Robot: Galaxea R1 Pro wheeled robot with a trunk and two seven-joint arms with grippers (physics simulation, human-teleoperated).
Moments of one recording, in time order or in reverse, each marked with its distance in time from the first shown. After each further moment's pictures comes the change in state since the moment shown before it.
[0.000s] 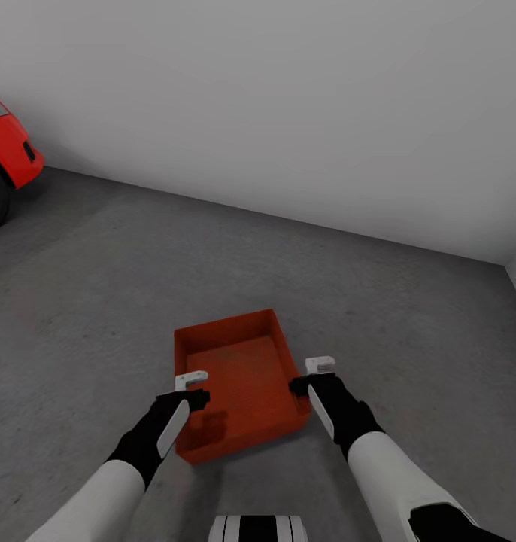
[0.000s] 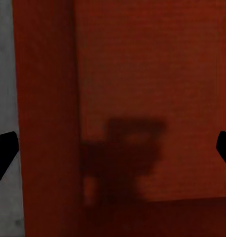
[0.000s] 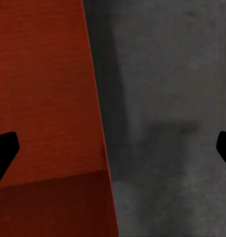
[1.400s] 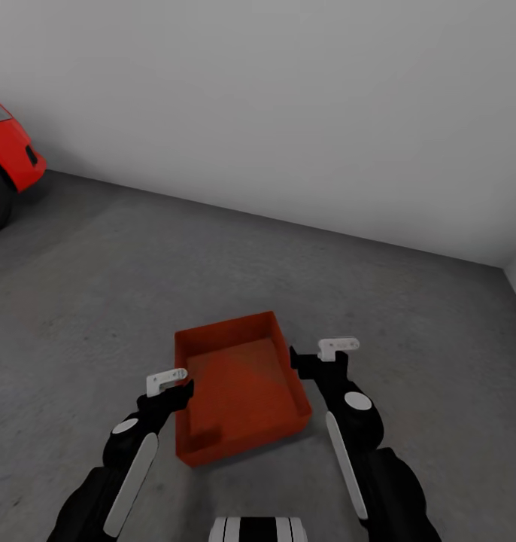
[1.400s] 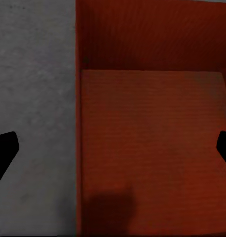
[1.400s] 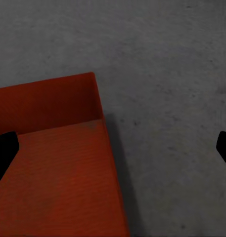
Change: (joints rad) left arm 0.363 0.072 -0.006 -0.725 -0.004 0.014 0.001; right arm 0.428 0.014 0.110 -1.000 0.005 0.027 -0.004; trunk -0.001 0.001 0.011
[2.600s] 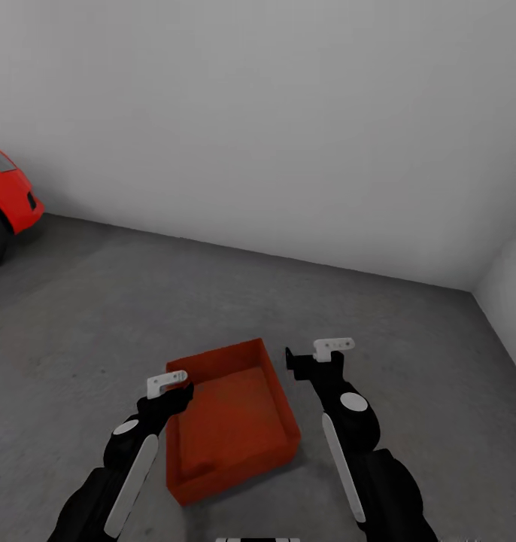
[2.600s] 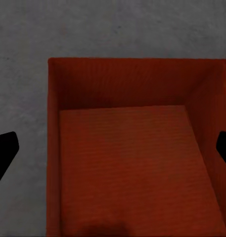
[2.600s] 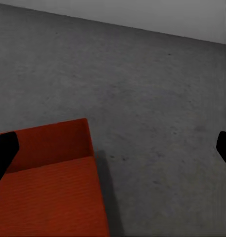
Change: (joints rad) left arm 0.000 0.001 0.000 0.017 0.001 0.001 0.000; right arm 0.002 0.000 0.028 -0.004 0.000 0.005 -0.005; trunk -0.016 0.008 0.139
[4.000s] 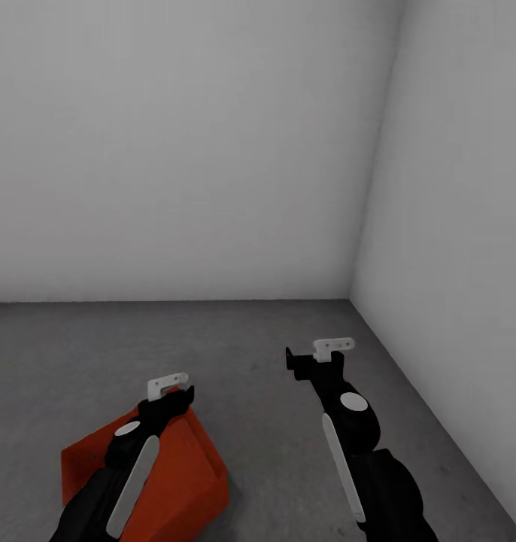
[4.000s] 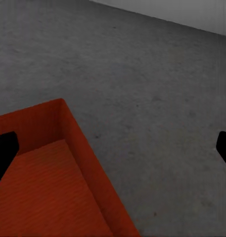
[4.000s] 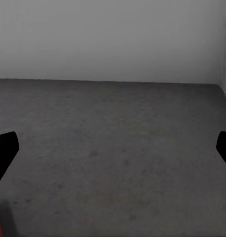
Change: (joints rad) left arm 0.000 -0.004 0.001 0.019 0.001 0.000 0.002; right arm 0.000 0.000 0.000 0.000 0.000 0.002 -0.002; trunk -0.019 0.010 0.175
